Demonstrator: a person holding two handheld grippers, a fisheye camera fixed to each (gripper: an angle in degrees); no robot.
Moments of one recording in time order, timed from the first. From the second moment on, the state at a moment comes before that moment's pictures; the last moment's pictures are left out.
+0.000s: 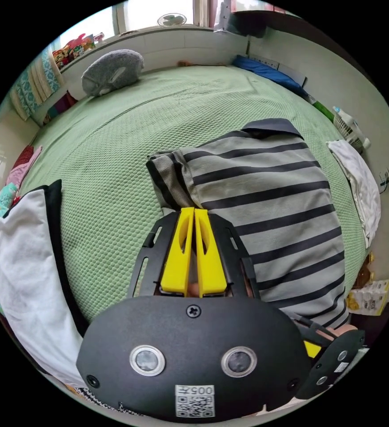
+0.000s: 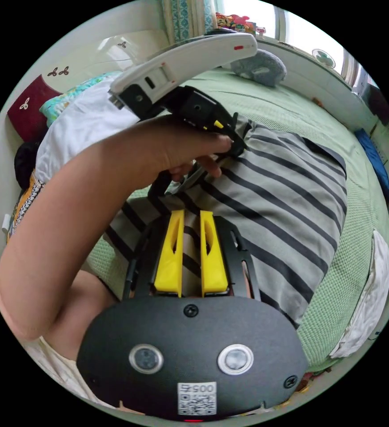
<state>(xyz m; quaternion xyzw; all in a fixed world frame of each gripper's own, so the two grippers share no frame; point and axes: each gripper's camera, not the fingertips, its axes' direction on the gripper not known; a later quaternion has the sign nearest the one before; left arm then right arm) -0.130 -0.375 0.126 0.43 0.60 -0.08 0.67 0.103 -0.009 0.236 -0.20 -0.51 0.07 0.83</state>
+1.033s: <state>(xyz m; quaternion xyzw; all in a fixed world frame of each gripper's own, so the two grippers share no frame) -0.066 -0.167 0.265 0.39 0.72 -0.02 0.58 0.167 0.110 0.201 -0.29 -0.46 0.31 0.78</state>
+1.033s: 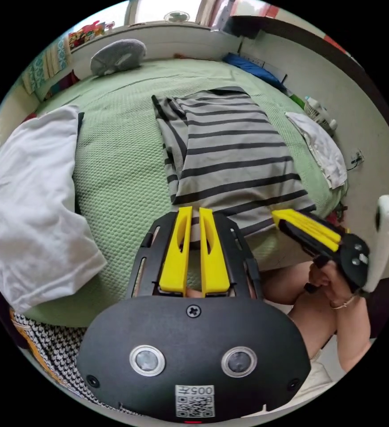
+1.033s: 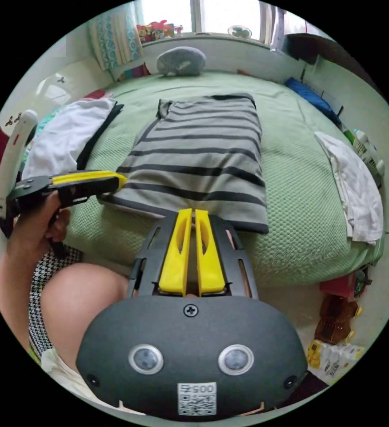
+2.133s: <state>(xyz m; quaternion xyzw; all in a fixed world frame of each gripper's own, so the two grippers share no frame) -0.089 -0.139 0.350 0.37 0.79 0.04 0.49 0.216 0.045 0.501 -0.27 -0.49 0.34 0.76</state>
